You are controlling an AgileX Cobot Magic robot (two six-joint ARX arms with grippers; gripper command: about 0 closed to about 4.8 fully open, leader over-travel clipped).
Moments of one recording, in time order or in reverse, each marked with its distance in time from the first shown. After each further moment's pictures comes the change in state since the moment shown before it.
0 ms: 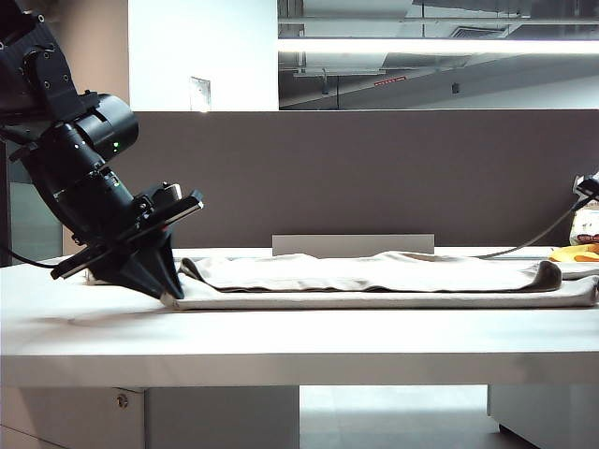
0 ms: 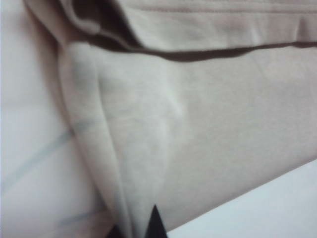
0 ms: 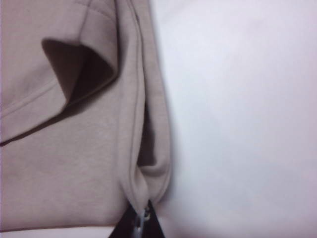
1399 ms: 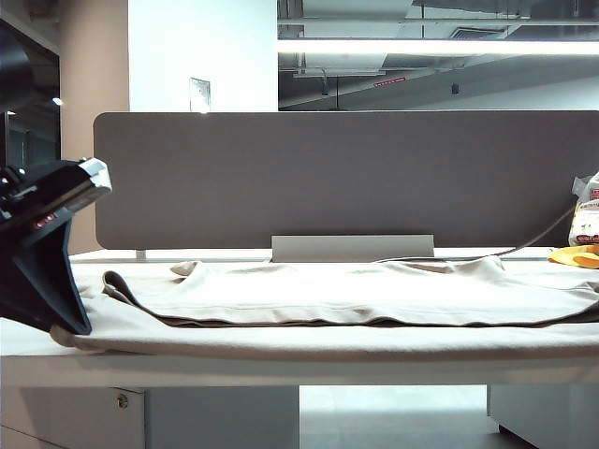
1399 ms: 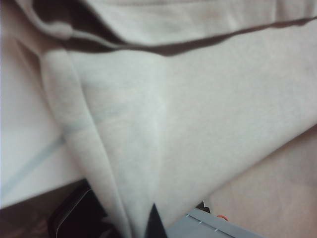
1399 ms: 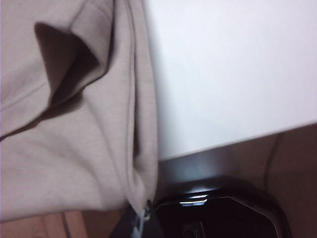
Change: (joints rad) left arm -0.076 -0.586 -0.568 -0.056 0.000 0.002; right arm -0.070 -0.627 -0.516 -0.190 0.028 -0.092
